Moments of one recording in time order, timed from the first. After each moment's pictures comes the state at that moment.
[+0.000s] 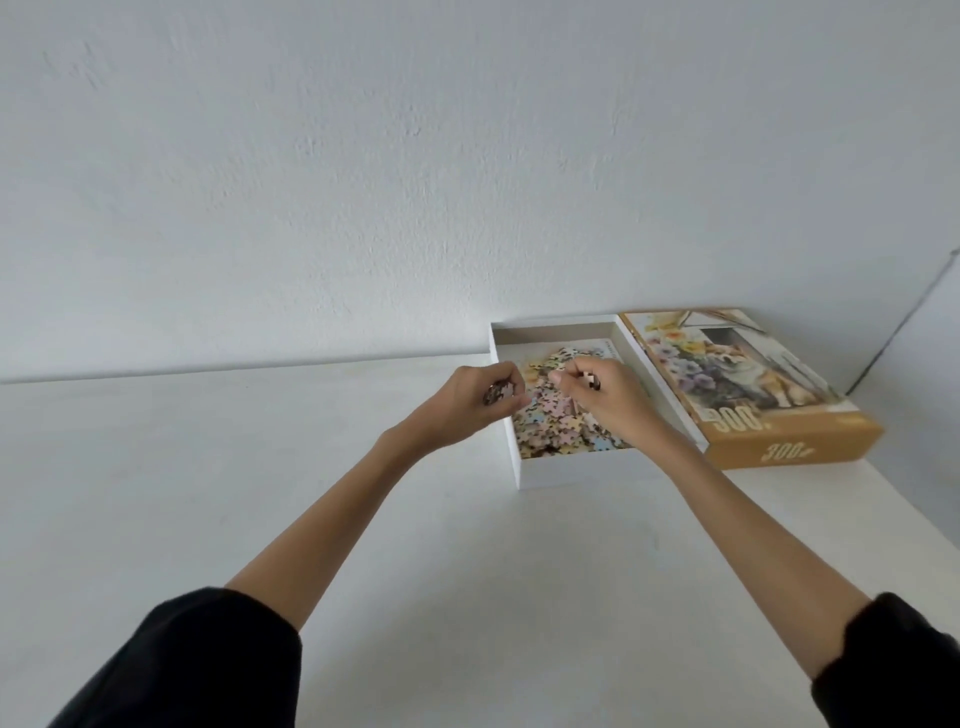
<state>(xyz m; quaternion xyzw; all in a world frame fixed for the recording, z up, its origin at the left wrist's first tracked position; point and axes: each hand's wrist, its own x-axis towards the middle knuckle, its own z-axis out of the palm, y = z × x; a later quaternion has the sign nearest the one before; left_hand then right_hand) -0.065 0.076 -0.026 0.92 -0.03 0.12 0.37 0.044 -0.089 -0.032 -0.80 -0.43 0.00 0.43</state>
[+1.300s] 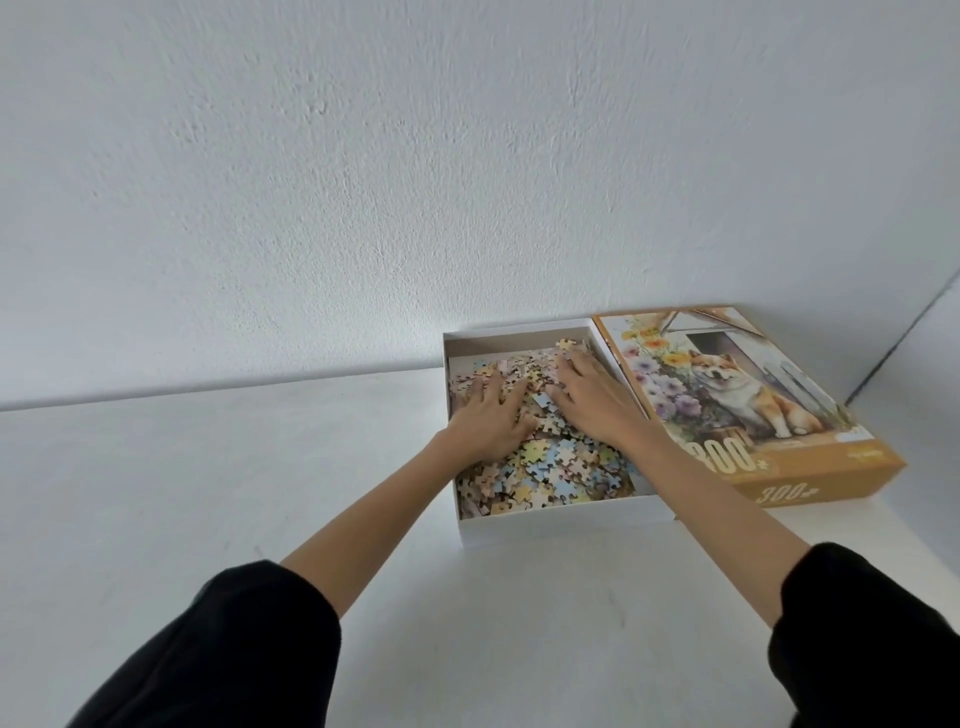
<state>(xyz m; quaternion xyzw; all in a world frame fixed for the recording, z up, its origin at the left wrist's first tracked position) 0.064 0.049 -0.084 0.98 0.12 -0.11 0.12 0.169 -0.077 -0.093 -0.91 -0.39 0.04 0.12</state>
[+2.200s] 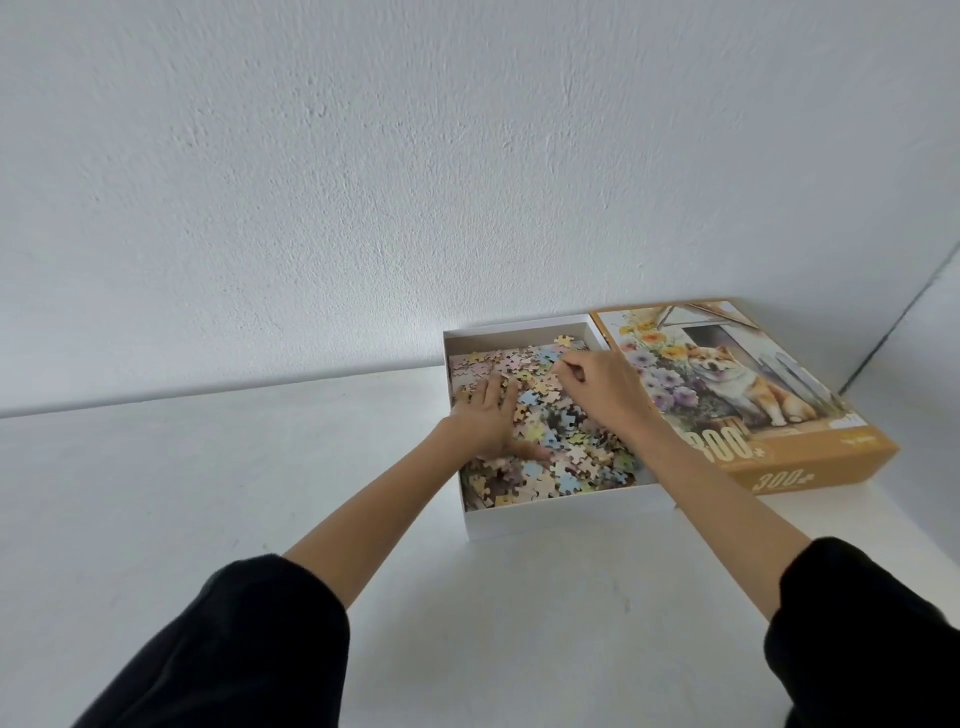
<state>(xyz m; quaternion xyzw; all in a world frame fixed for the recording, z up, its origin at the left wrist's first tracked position) 0.056 0.049 -0.073 0.98 0.08 -0.19 0.03 0.160 -0.086 -0.080 -0.87 -0.40 -0.12 0.28</state>
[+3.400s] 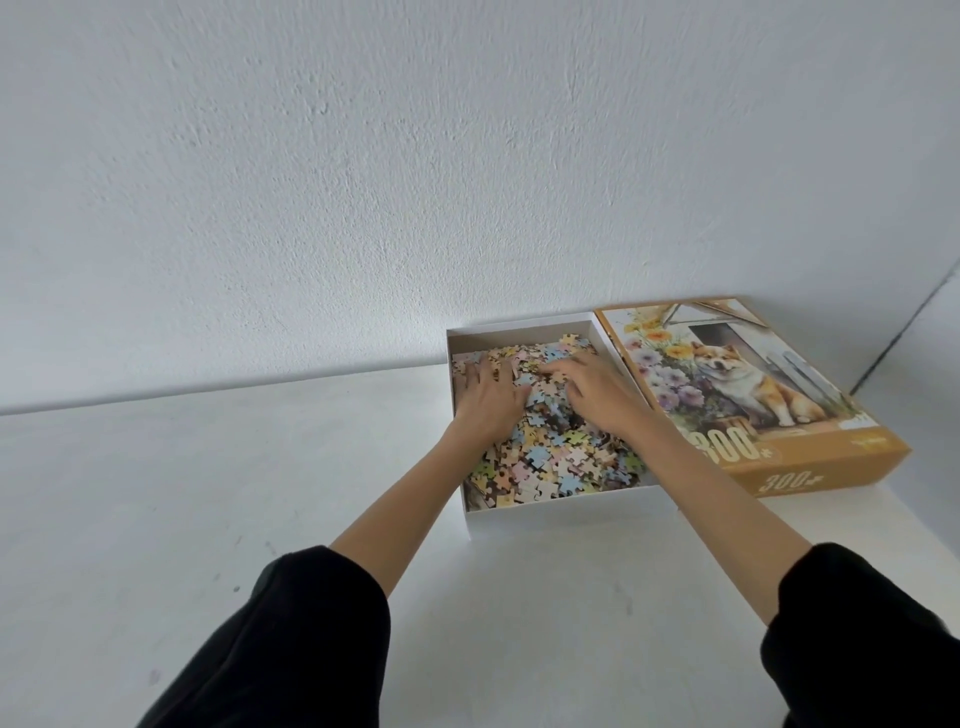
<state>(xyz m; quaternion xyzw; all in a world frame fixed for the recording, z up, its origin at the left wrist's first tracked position) 0.078 0.053 -0.094 0.97 0.19 0.01 0.14 0.163 -0.083 -0.088 -0.88 -0.42 0.02 0.20</state>
